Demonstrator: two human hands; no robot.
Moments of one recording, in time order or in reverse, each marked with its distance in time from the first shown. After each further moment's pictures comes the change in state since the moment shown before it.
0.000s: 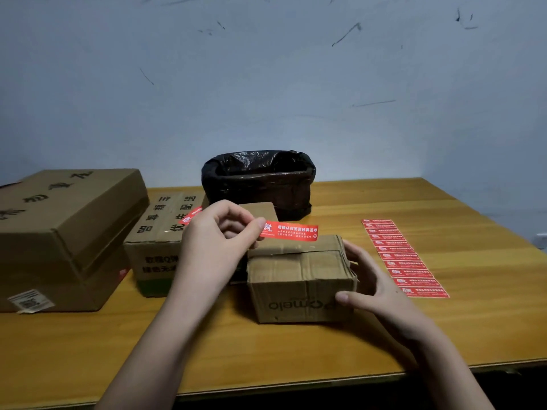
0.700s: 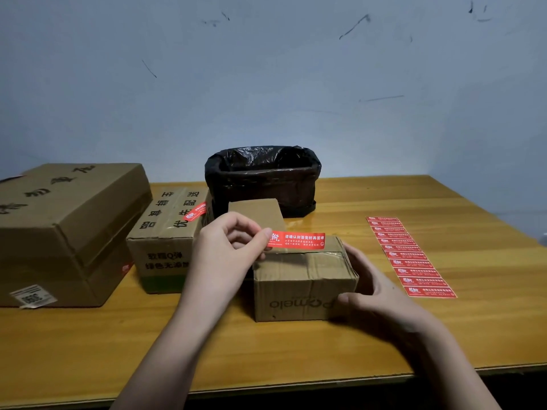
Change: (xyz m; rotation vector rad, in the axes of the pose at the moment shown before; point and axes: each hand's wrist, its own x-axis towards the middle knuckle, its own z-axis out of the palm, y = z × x) left_hand -0.005 -0.019 0.004 -0.038 -0.049 -0.050; right_hand 0.012 0.008 -0.002 -0.026 -0.118 0.045
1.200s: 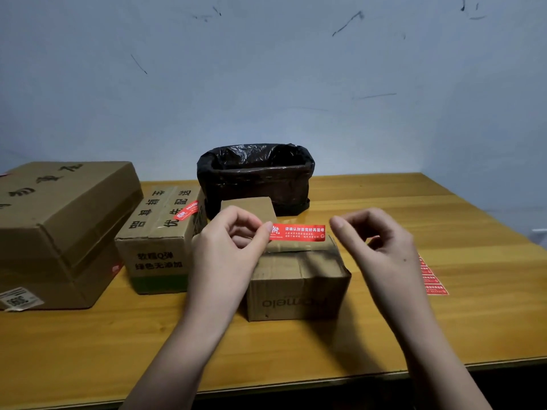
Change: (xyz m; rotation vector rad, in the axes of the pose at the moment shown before) left_hand -0.006 0.002 0.016 0.142 0.160 0.145; right_hand 0.000 -0.065 0.035 -0.322 0.675 -0.333
